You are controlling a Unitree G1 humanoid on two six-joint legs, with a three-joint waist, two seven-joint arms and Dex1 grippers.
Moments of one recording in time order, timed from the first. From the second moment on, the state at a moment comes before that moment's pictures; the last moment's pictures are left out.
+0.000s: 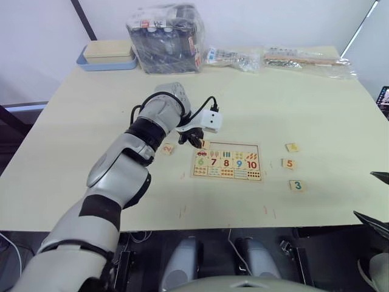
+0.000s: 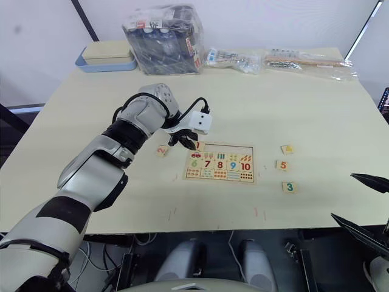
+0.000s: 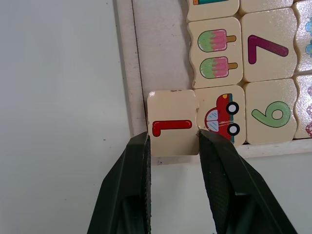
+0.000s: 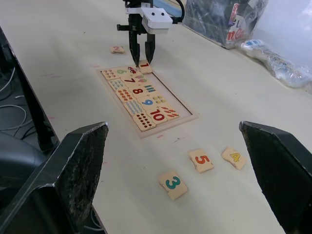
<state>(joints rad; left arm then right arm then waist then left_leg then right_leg) -1.26 0.41 -0.63 0.82 0.41 0.19 -1.48 0.57 -0.68 -0.87 -0.44 0.79 0.06 1.34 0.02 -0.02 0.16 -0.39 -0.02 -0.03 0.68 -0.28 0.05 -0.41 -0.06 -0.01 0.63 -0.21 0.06</state>
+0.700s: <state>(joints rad) -1.26 0.41 -0.61 0.82 0.40 0.21 -1.49 0.56 -0.68 -0.87 -0.44 0.79 0.06 1.33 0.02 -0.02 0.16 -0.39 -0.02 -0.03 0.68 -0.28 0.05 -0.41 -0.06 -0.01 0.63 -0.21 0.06</state>
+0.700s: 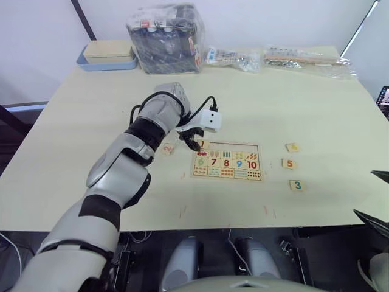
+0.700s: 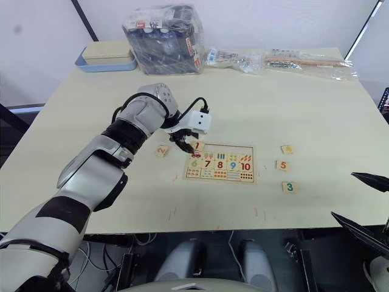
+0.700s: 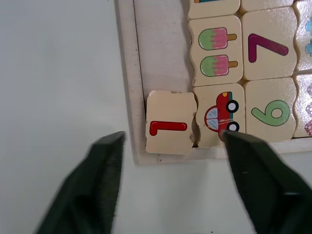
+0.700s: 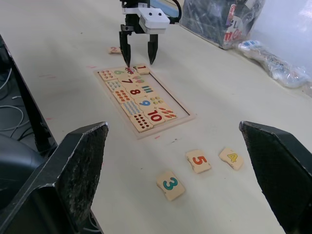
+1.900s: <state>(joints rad) -1.21 0.43 -0.36 1.04 0.22 -0.12 -1.32 0.53 -0.68 -0.82 -0.44 0.77 0.06 1.30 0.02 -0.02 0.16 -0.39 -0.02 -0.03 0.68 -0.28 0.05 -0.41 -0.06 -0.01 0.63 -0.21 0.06</state>
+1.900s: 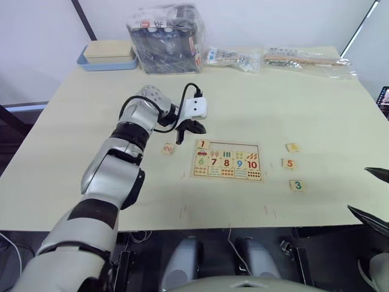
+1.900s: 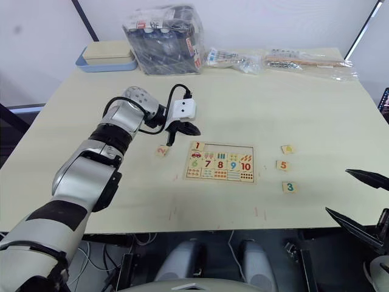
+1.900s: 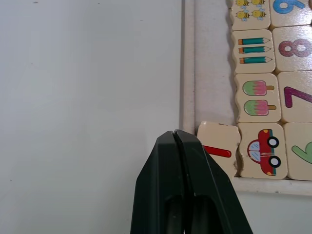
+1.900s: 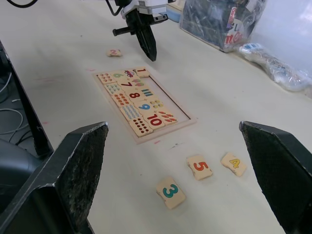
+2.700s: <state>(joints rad) -1.17 0.43 -0.37 1.07 0.29 -0.14 -1.28 0.54 -0.67 -0.82 -0.44 0.77 0.04 1.30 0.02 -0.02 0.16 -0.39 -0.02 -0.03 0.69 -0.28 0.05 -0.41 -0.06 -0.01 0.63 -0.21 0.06</state>
